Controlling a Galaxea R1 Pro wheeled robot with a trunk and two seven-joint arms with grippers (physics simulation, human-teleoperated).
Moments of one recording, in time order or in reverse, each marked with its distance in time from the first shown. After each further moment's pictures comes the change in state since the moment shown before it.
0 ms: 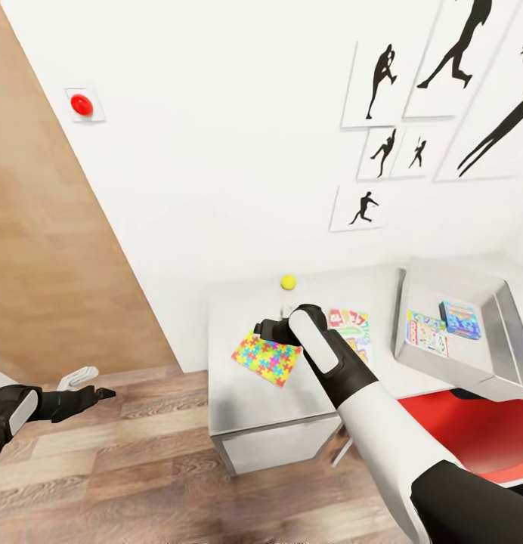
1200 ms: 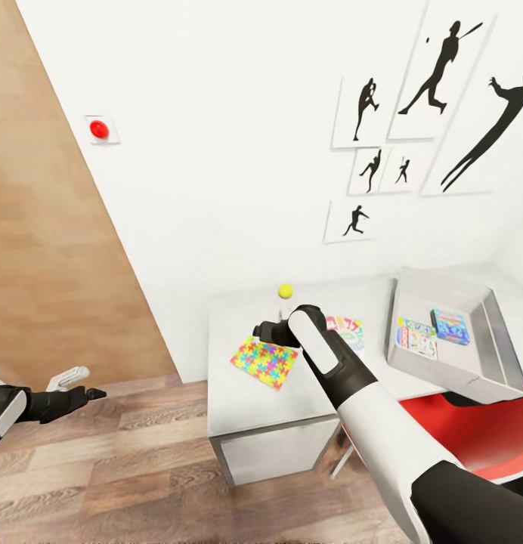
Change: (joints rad) left arm 0.000 0.033 -0.003 0.000 -0.003 -0.003 0.000; right arm 0.001 0.000 0.005 0.002 -0.004 0.024 0.000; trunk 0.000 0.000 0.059
